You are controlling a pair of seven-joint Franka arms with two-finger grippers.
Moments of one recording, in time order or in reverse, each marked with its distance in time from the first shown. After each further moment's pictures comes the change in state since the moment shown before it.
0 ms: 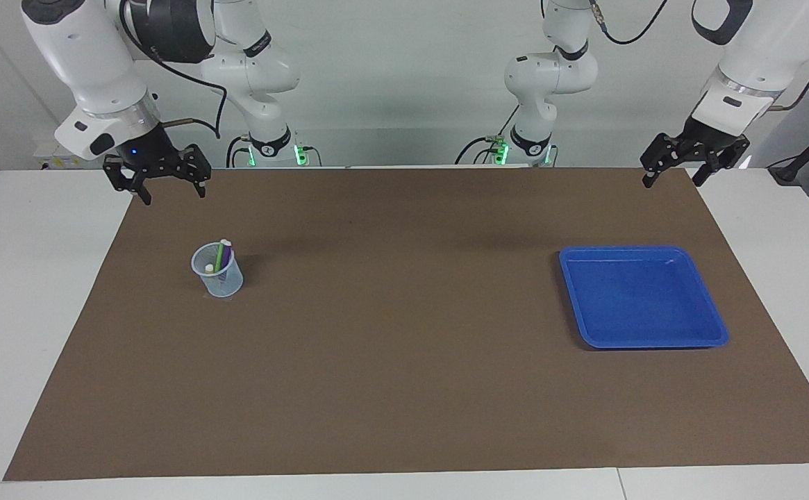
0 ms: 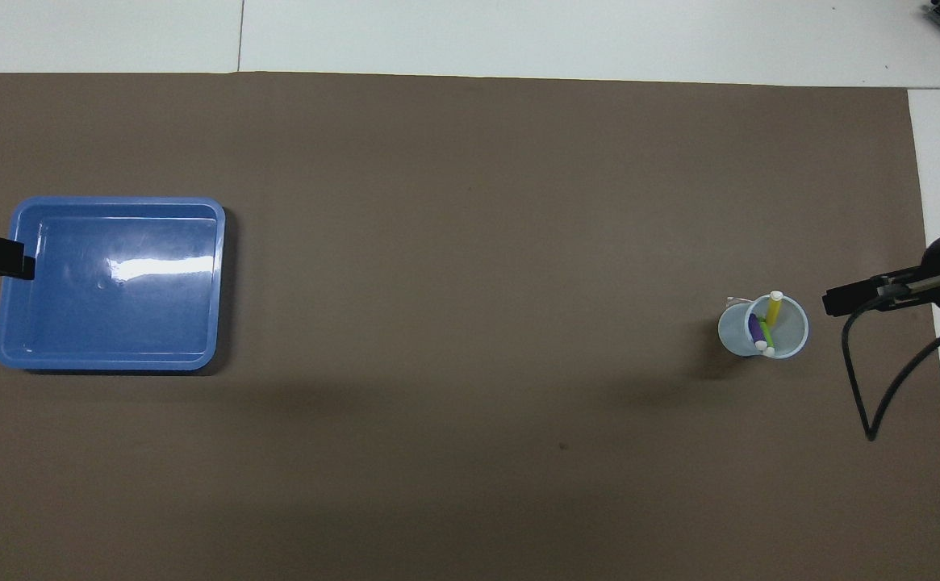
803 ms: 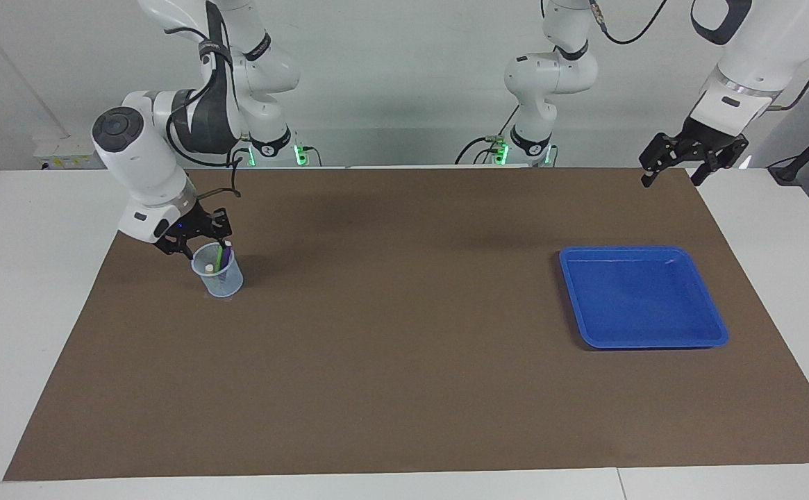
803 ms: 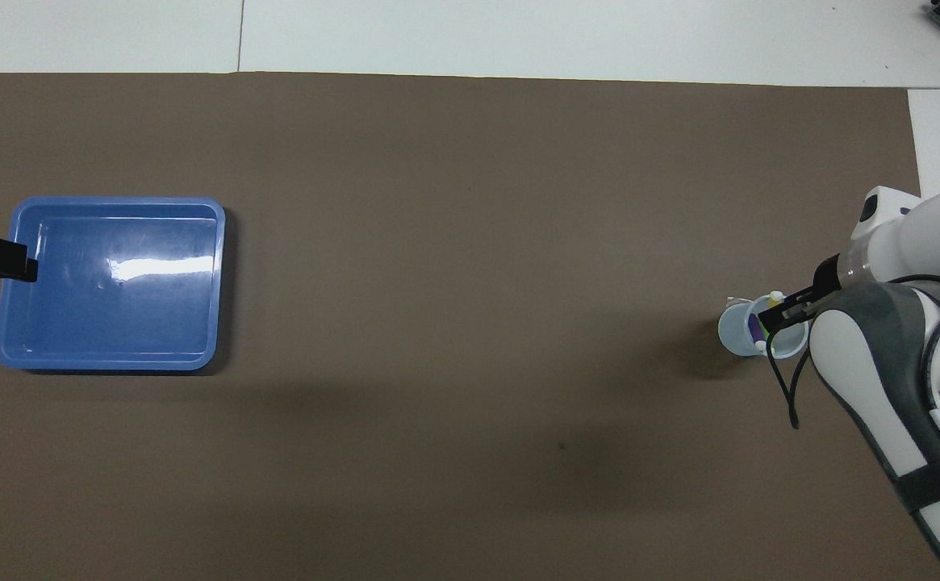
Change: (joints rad) left arm 0.000 0.000 -0.004 0.000 0.000 -0.007 0.000; right arm 0.004 0.120 0.002 -0.171 0.000 0.221 -0.251
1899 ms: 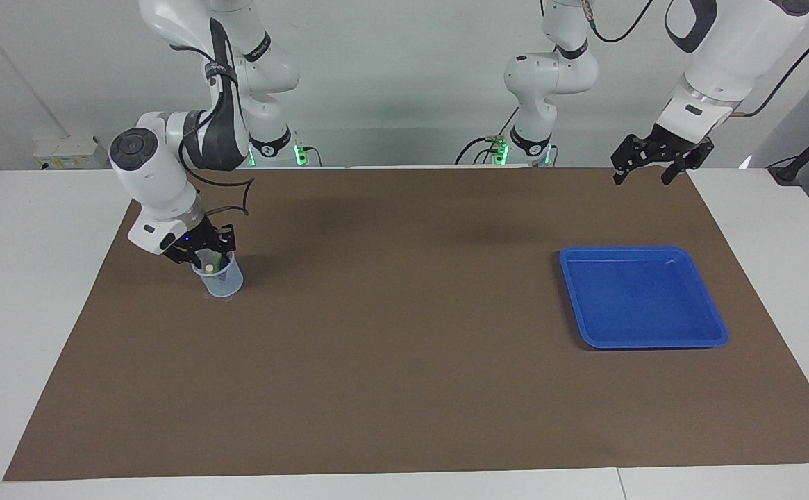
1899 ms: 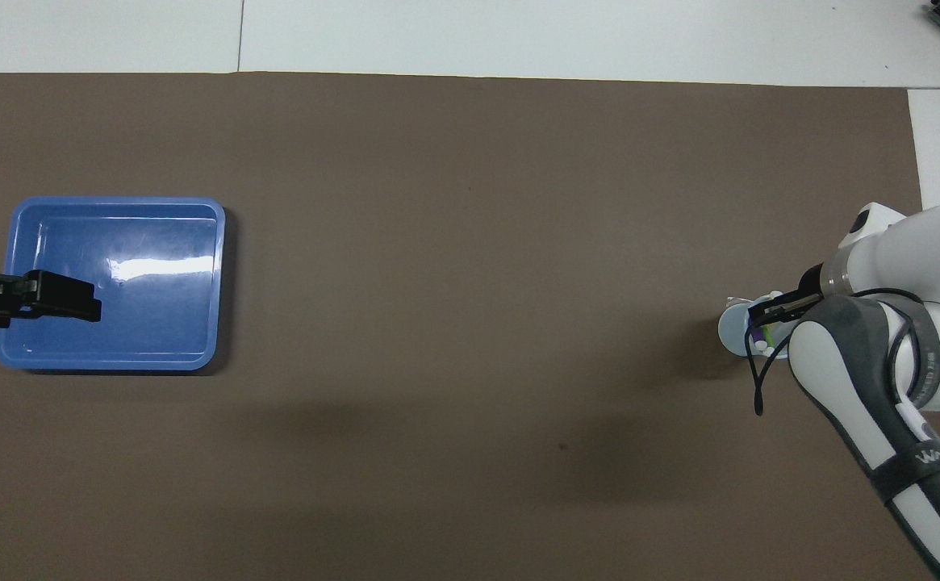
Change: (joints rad) left arm -0.055 -0.082 -0.010 -0.162 -0.089 -0.005 -0.183; right arm -0.013 0.024 -0.004 -0.085 0.001 0.138 0.171
